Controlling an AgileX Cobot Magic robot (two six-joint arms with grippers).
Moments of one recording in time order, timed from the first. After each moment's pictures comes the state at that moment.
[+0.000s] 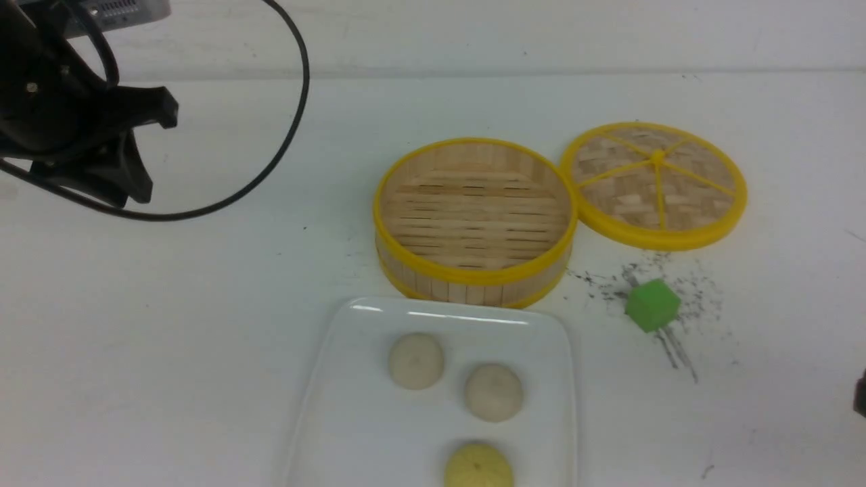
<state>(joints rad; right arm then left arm) 0.60 0.29 -0.37 0.06 0.40 -0.05 -0.01 1.62 -1.57 -0.13 1.24 -0.03</state>
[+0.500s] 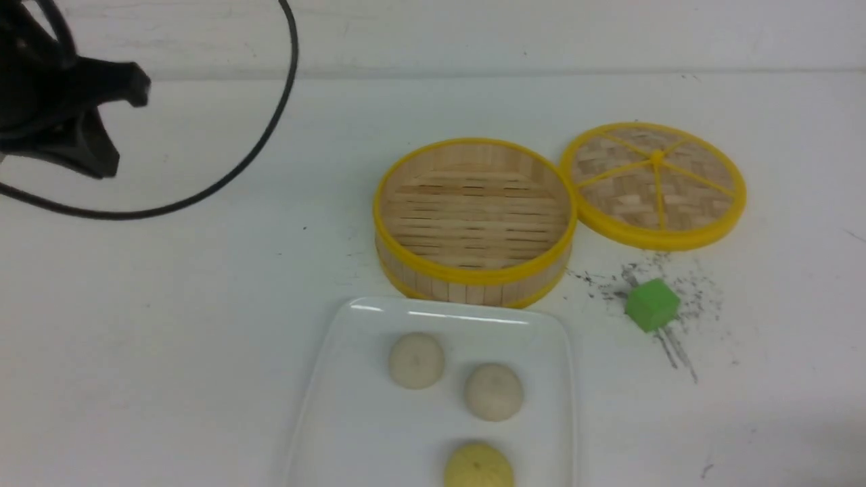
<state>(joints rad) 0.15 -0.01 0.02 0.06 0.40 -0.05 -0.01 1.47 -1.57 -0.11 1.24 0.02</state>
